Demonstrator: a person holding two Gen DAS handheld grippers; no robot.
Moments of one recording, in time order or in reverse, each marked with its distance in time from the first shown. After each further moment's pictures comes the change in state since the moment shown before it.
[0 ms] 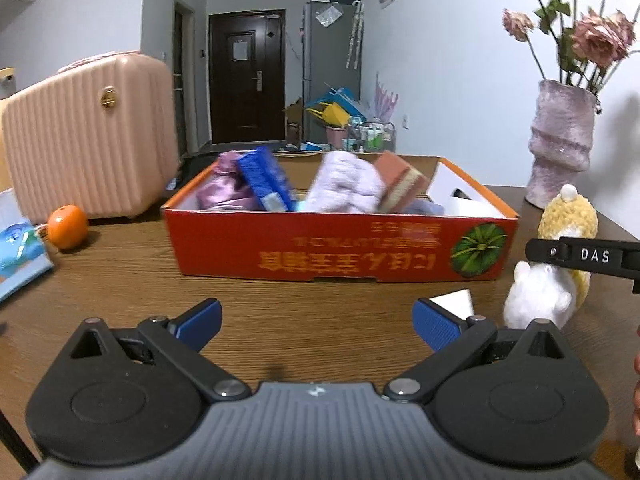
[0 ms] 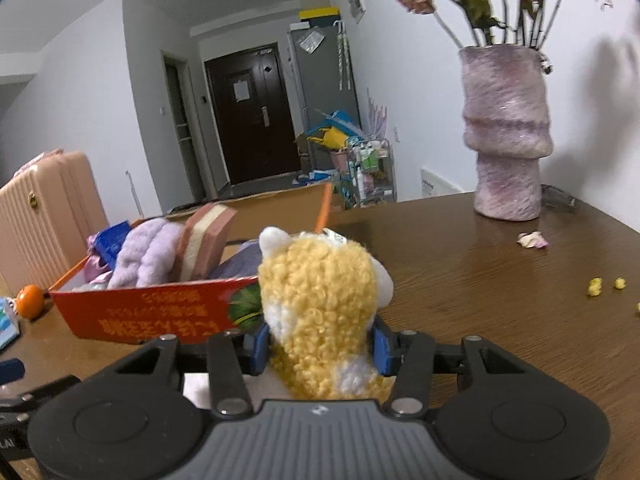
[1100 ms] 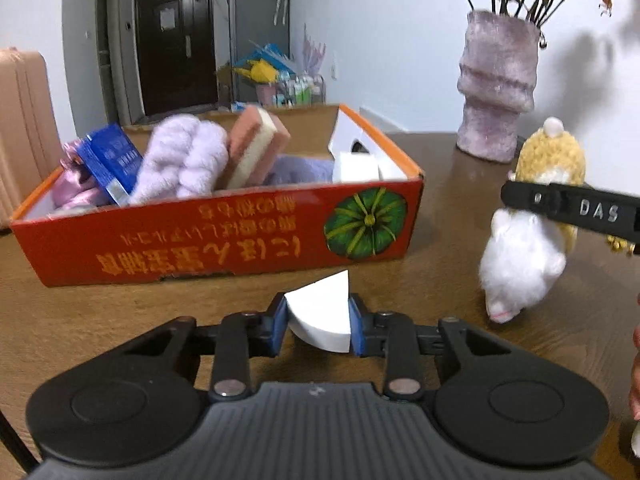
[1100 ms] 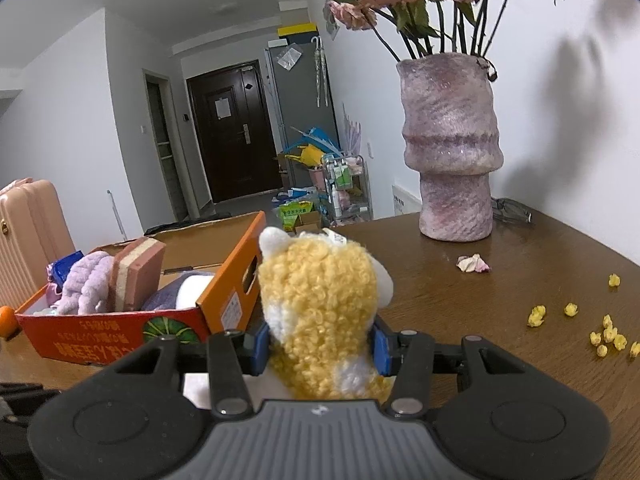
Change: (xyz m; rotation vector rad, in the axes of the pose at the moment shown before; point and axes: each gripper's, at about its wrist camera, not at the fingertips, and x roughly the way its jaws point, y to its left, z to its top) left arm 0.055 -0.081 0.012 0.107 0.127 -0.157; right arm -0.001 -0.062 0.014 0.010 -0.055 -0.045
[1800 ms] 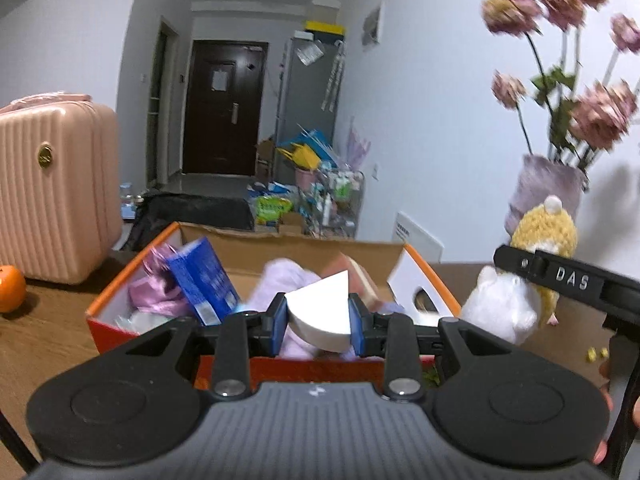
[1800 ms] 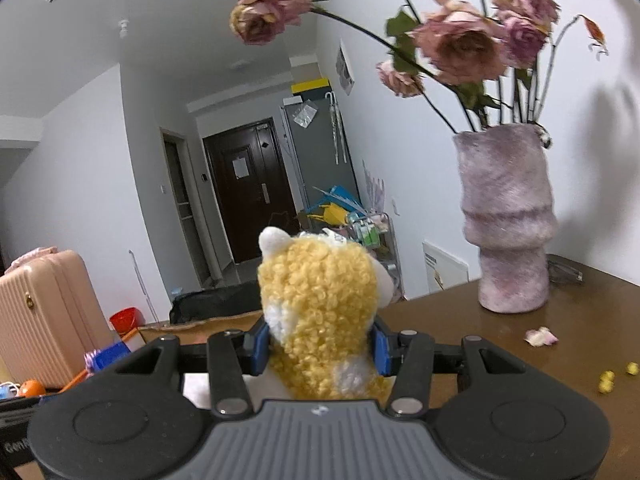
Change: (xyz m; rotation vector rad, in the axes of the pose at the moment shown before) left arm -0.032 0.070 0.058 -0.167 -0.264 0.054; right arm 0.018 0.057 0.049 0.054 -0.183 0.070
